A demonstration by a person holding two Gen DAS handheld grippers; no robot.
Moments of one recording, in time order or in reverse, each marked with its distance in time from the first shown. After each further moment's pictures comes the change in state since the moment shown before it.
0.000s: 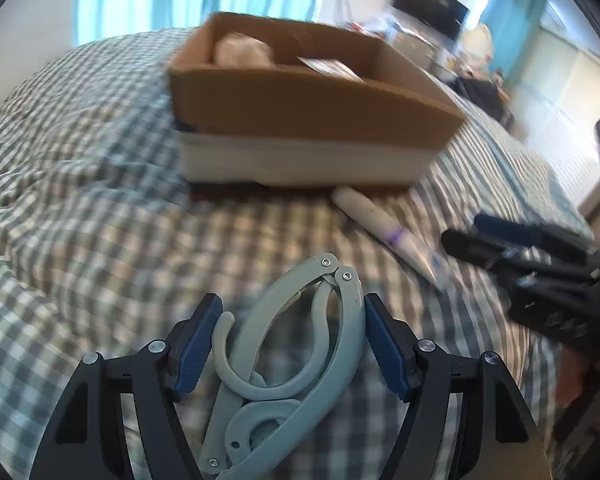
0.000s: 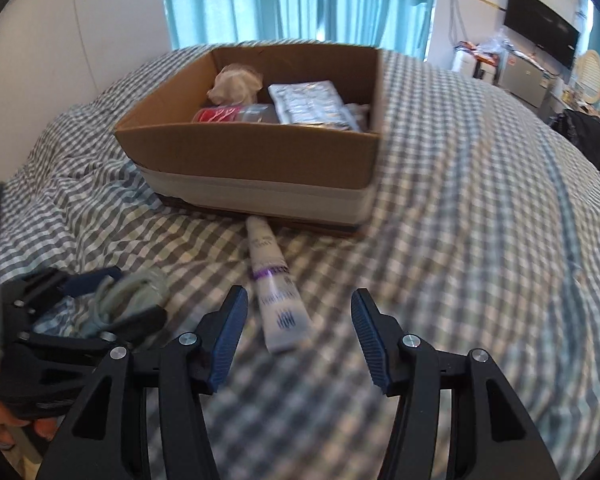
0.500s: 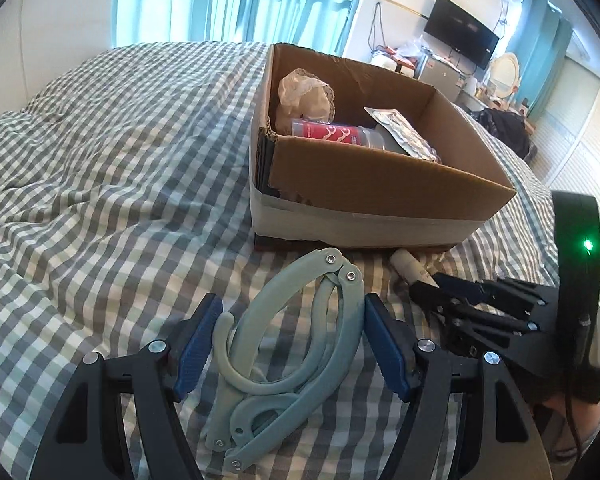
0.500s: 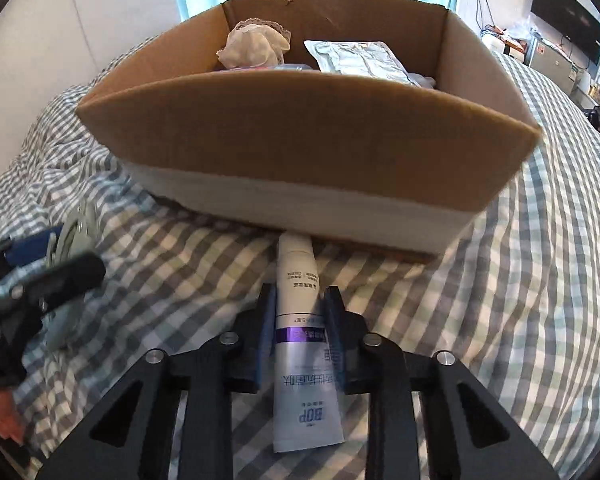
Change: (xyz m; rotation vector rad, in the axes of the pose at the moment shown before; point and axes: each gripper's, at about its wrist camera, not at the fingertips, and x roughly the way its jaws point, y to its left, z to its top) left arm -0.010 0.025 0.027 -0.064 -0.051 0.057; right arm 0.063 0.020 0.018 -0.020 0.073 0.056
